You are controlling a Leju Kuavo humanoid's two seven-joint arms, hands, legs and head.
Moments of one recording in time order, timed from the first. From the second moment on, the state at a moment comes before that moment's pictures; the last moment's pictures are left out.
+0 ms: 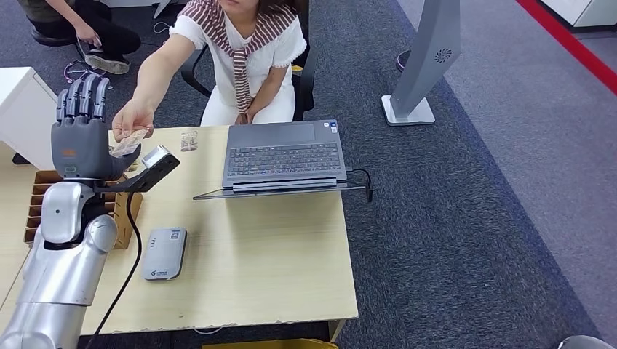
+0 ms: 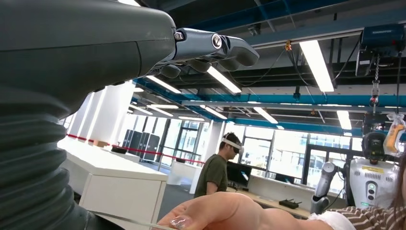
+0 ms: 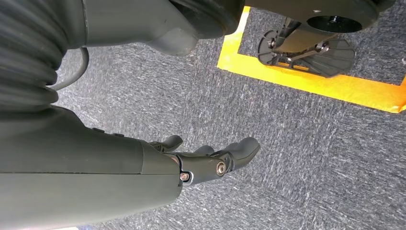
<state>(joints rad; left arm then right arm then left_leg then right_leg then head) -0.63 0.16 -0.25 -1.10 -1.23 0.41 -0.01 -0.06 0.13 -0.89 -0.21 1.16 -0.09 -0.06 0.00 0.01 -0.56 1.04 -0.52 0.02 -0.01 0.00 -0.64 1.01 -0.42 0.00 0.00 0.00</state>
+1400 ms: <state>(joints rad) -0.64 0.16 -0.26 -1.03 -1.19 0.41 -0.02 -0.06 0.12 -0.88 -0.20 1.19 -0.08 -0.07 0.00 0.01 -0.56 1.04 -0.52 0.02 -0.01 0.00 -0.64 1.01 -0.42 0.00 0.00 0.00</state>
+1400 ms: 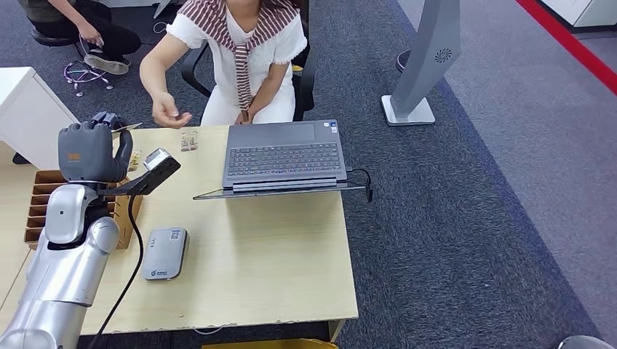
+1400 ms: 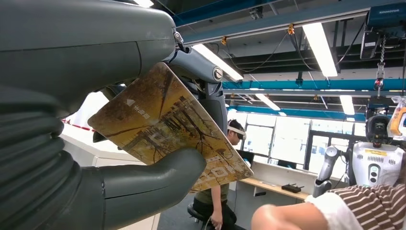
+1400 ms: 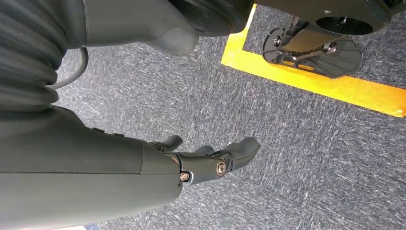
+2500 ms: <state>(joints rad) -0.27 0.16 -0.26 -1.19 -1.13 0.55 -0.14 -0.06 0.12 -0.87 -0.20 1.22 -0.11 -0.03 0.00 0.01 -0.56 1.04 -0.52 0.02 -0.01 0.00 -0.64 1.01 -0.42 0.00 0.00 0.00</state>
